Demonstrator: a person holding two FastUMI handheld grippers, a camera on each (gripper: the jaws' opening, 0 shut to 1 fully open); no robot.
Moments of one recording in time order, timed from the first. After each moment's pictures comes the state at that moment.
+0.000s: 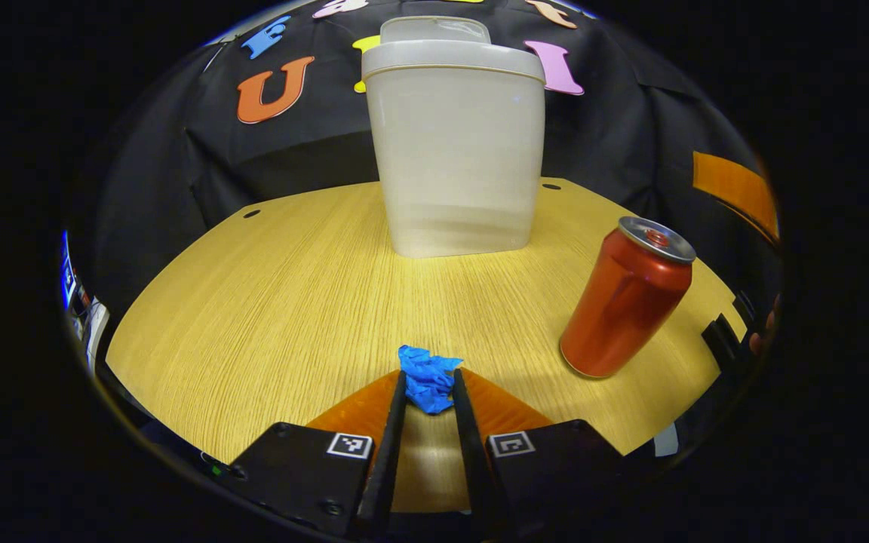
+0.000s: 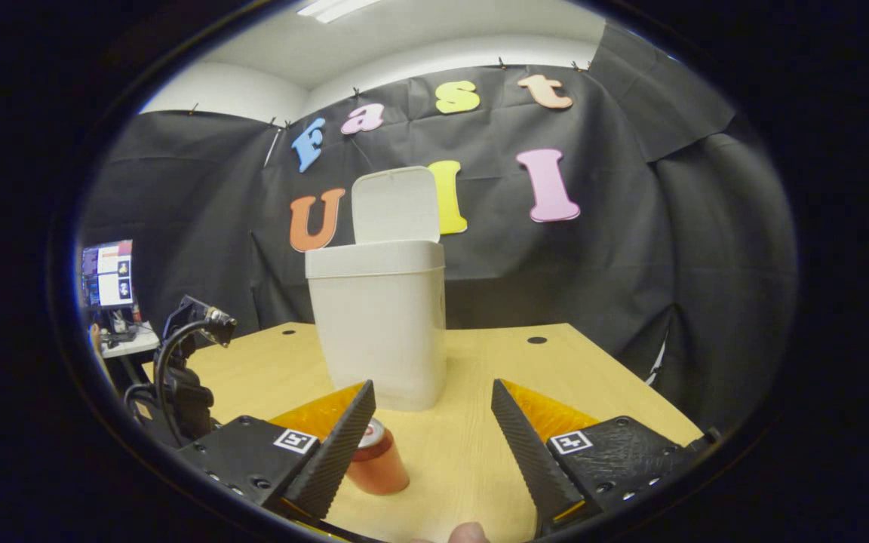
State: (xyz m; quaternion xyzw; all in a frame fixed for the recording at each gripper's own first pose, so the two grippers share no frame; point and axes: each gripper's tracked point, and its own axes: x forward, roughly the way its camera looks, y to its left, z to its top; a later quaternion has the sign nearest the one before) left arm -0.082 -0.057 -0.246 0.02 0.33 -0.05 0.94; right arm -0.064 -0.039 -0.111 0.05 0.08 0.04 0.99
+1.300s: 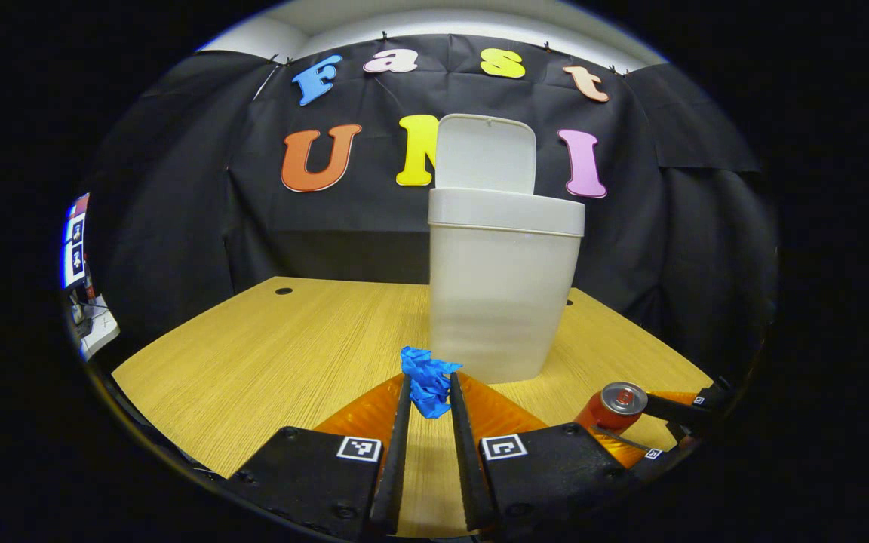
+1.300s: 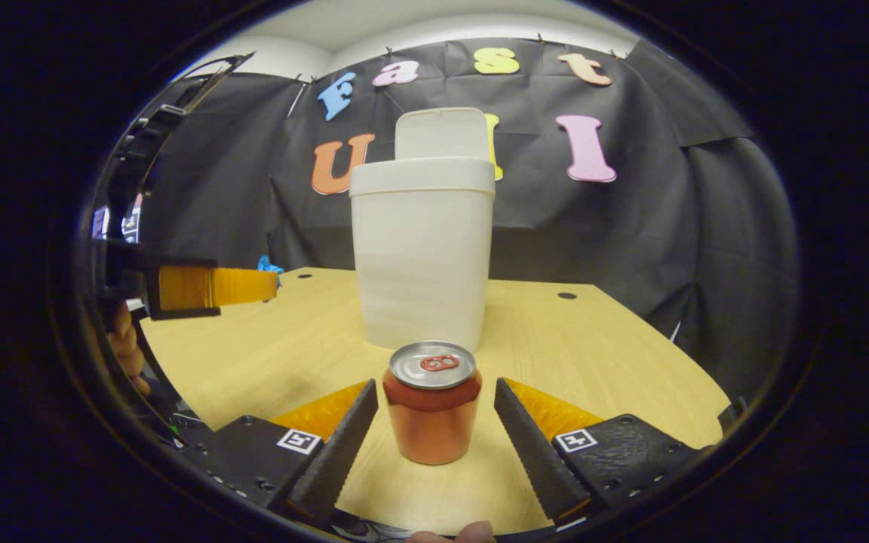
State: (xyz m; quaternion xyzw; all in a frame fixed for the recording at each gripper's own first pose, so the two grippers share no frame) left arm -0.037 -0.018 -0.118 -0.03 0.14 -0.02 0.99; right arm -0.070 0.031 -0.196 0.01 0.18 0.06 0.98
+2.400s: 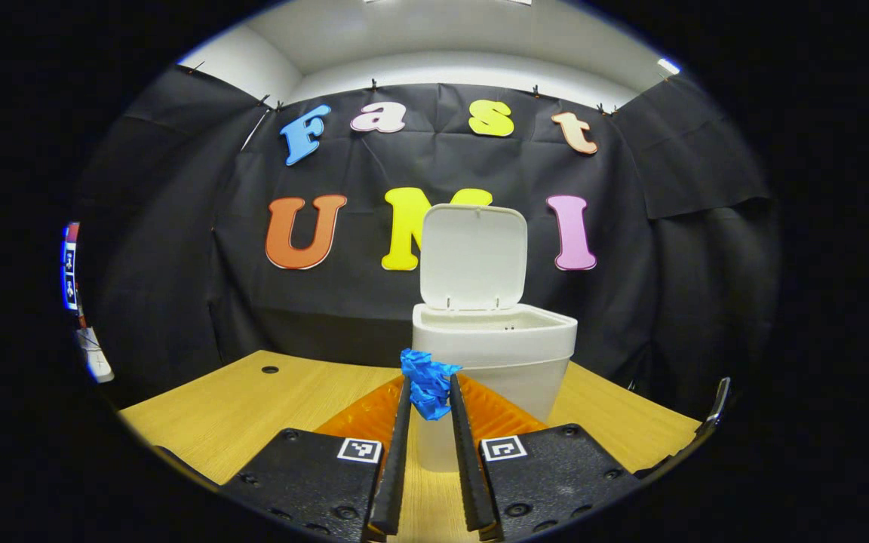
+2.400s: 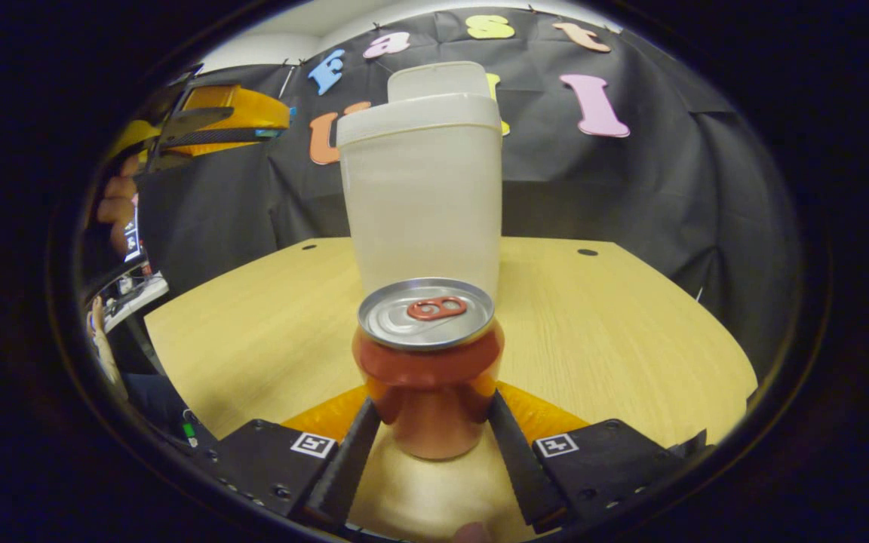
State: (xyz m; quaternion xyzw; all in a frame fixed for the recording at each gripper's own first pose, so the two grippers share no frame) left arm 0.028 -0.027 0.012 -0.03 0.00 -0.06 1.00; right arm -0.050 0.034 -0.220 0.03 0.23 0.08 0.97
